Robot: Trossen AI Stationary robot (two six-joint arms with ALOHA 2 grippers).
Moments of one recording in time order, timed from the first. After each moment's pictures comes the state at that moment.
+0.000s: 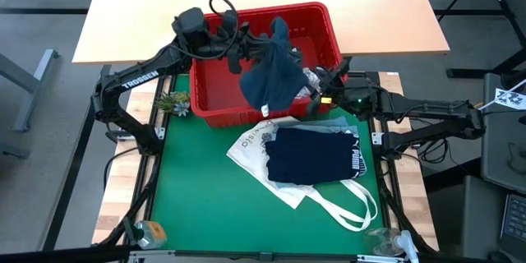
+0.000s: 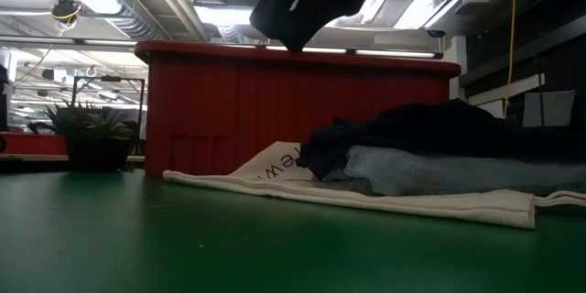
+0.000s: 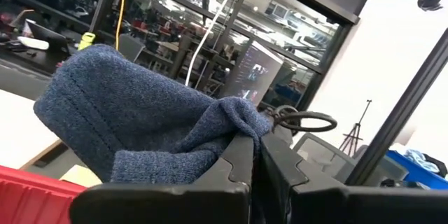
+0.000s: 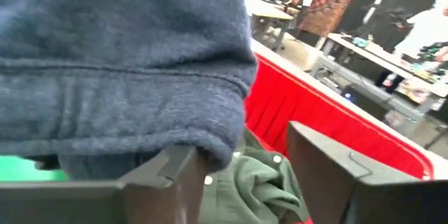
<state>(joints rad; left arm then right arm) 0.45 1.51 1.64 0.05 0.47 -0.52 -0.11 1.12 1.03 -0.12 0.60 -0.19</state>
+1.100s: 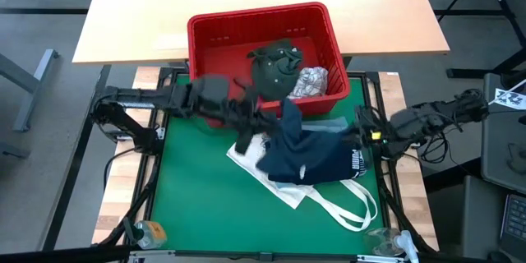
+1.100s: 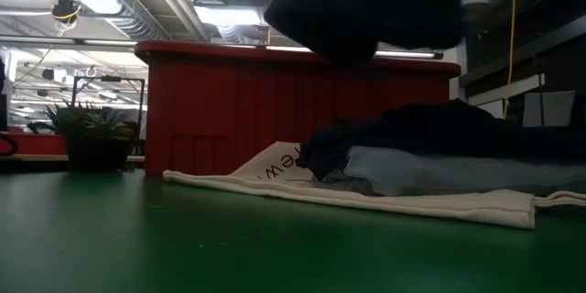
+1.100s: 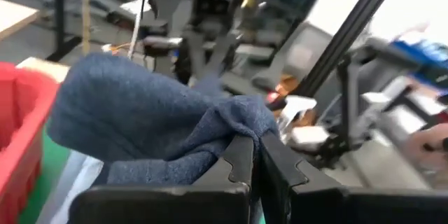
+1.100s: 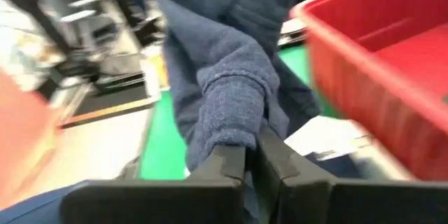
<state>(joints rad) -0.07 1.51 1.64 -0.34 0.07 -0.38 0.41 0.82 1.03 -0.55 0.30 0.42</state>
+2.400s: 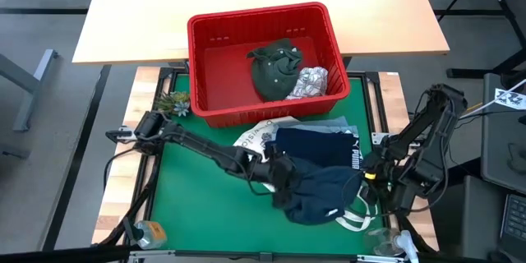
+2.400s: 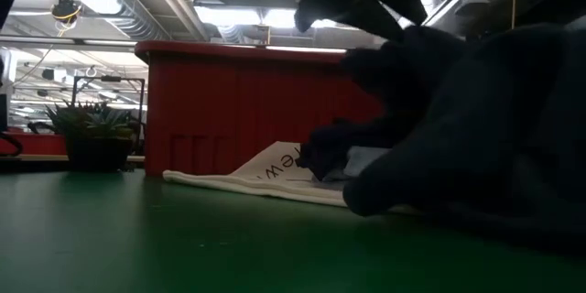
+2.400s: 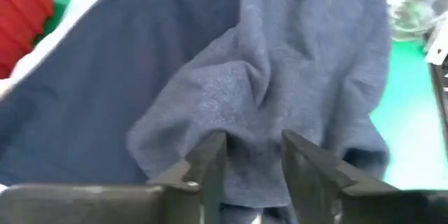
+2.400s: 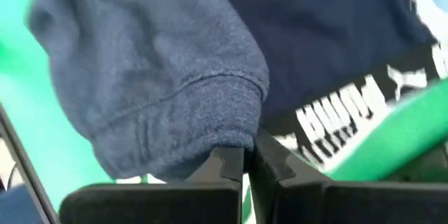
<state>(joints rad) -0.30 2.00 1.64 -0.40 -0.35 -0.45 1.05 1.16 1.03 -1.34 0.42 1.63</state>
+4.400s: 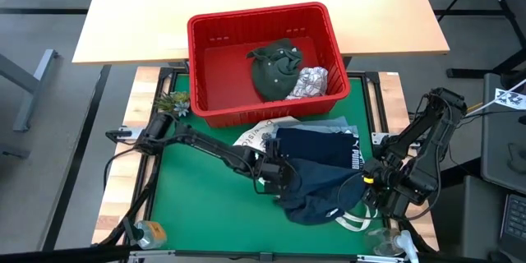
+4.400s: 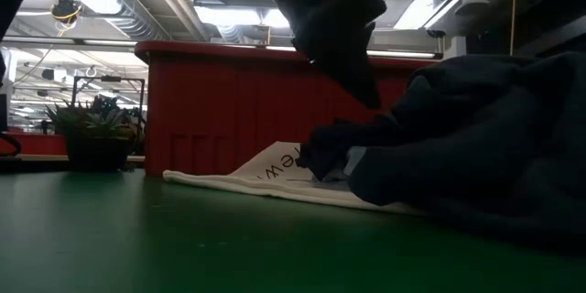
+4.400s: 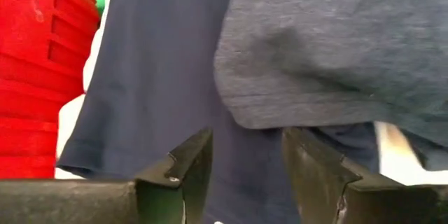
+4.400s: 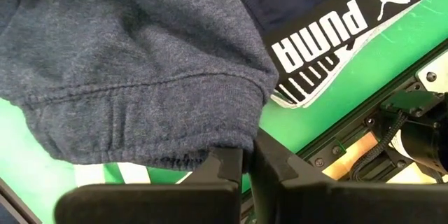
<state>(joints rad) -0.26 2.09 1.64 -0.54 -0.49 -0.04 1.05 1.24 1.03 -1.39 0.22 1.70</state>
